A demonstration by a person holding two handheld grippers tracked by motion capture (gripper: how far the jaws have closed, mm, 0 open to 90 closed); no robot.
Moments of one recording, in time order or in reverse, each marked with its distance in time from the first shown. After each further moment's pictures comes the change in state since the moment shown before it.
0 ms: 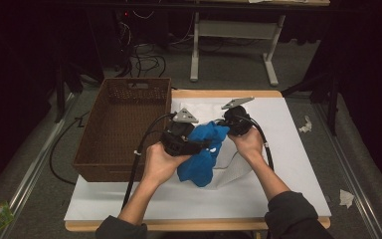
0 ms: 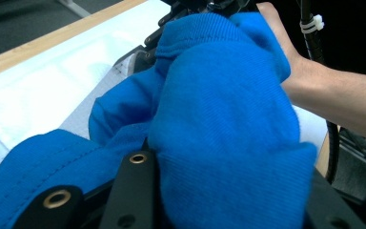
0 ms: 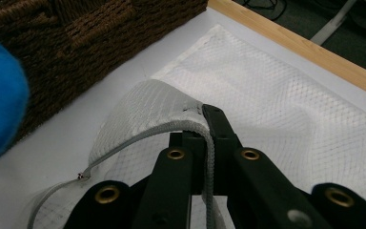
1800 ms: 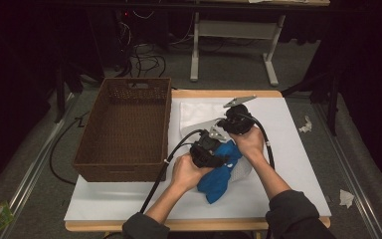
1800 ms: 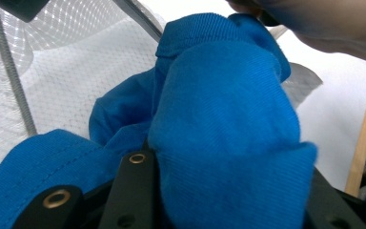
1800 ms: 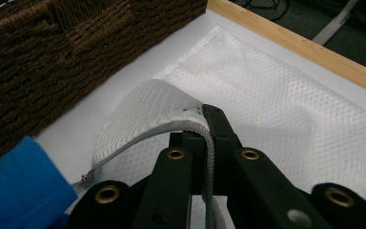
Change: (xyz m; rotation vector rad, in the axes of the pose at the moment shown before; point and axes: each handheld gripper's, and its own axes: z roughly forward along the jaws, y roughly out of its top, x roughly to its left) left arm -0.015 -0.023 0.100 0.147 -0.007 0.038; right arm -0.005 0.001 -0.002 -0.006 0.015 0.020
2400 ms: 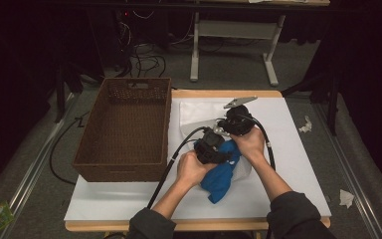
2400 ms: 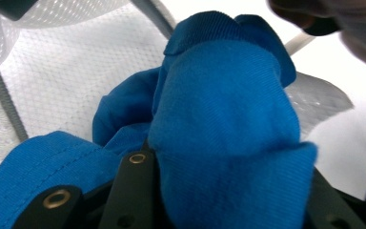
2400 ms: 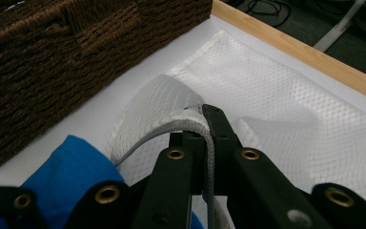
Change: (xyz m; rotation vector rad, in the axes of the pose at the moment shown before) left arm 0.008 0.008 0.018 0.017 0.010 -0.047; right arm 0.003 -0.001 -0.005 -0.018 0.008 -0.022
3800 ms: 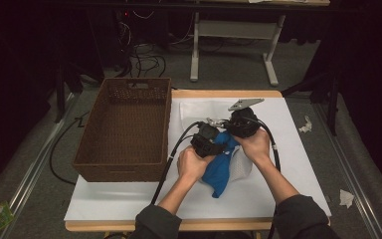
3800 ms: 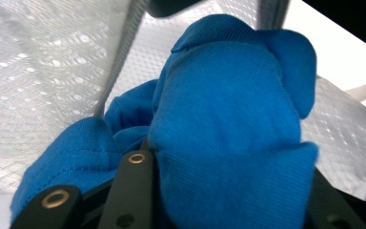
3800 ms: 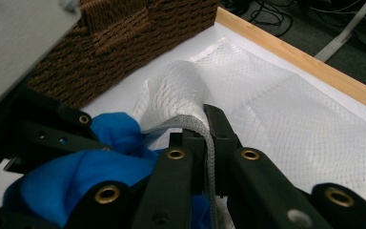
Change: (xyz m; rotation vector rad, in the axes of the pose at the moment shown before) left arm 0.017 0.004 0.005 -0.044 0.125 -0.130; right arm 0.002 -0.005 -0.018 -0.025 0.012 -0.028
